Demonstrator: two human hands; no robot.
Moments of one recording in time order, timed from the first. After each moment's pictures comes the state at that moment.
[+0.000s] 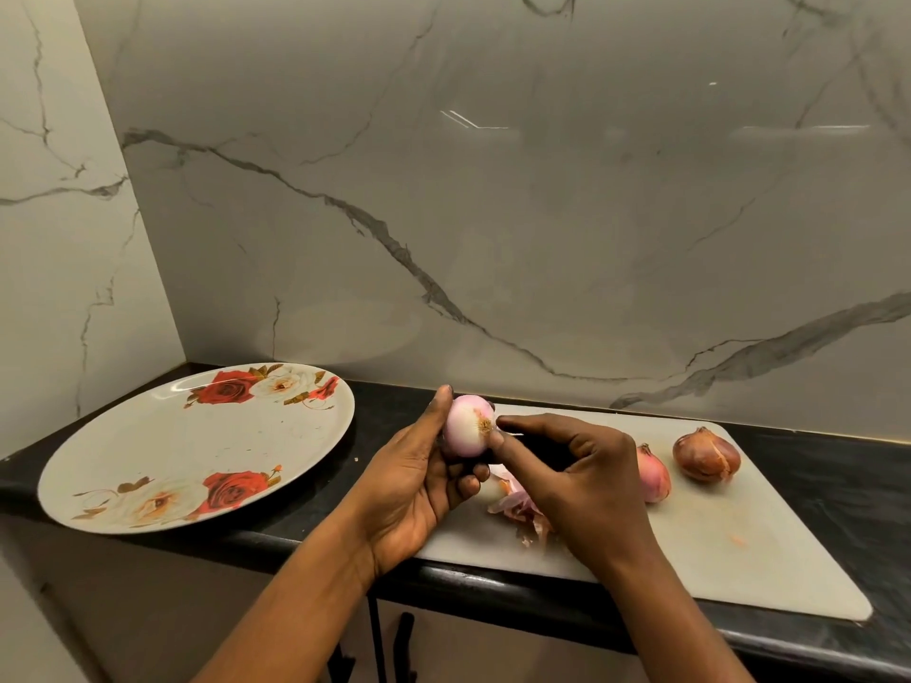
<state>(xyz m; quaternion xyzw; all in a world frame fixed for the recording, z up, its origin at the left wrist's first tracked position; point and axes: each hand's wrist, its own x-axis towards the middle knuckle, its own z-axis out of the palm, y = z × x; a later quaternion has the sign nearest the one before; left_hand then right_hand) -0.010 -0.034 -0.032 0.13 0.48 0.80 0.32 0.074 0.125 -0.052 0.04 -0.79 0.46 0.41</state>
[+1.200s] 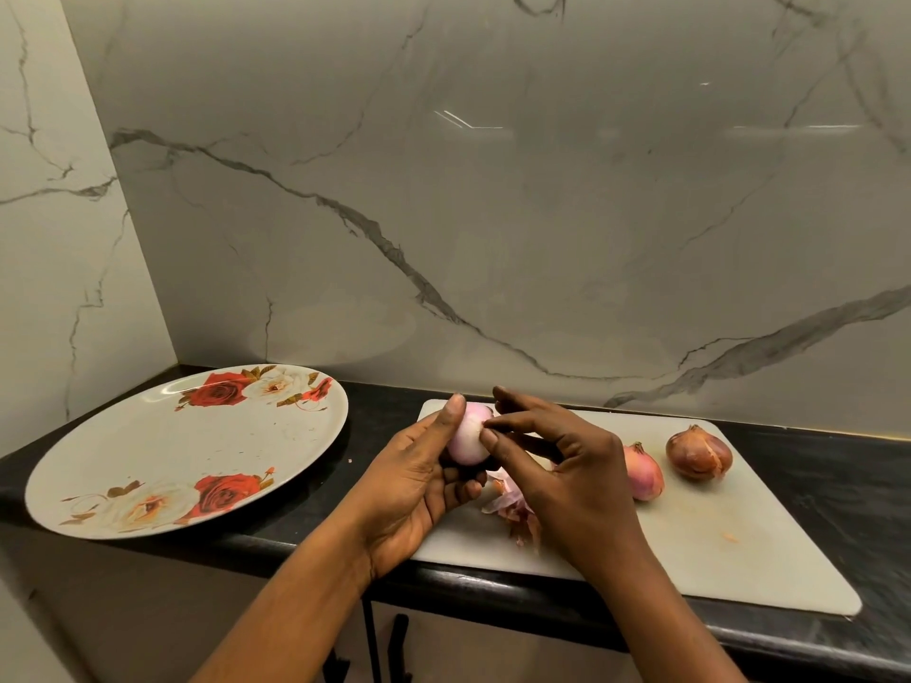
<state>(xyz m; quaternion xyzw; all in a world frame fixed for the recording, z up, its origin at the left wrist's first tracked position) -0.002 -0.032 -0.030 0.16 0.51 0.79 0.31 0.068 0.128 -0.057 0.05 -0.79 0.46 0.41</state>
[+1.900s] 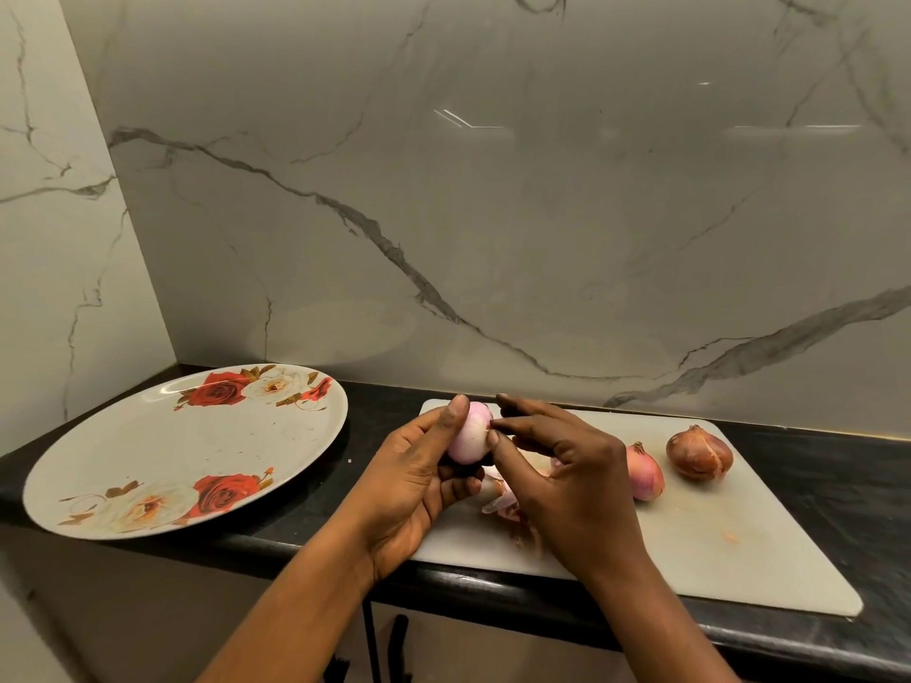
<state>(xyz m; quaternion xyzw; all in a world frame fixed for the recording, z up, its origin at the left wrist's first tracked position) -0.006 -0.030 -0.034 0.18 0.50 0.80 0.27 0.071 0.123 -0.057 0.02 -0.81 0.37 0.46</state>
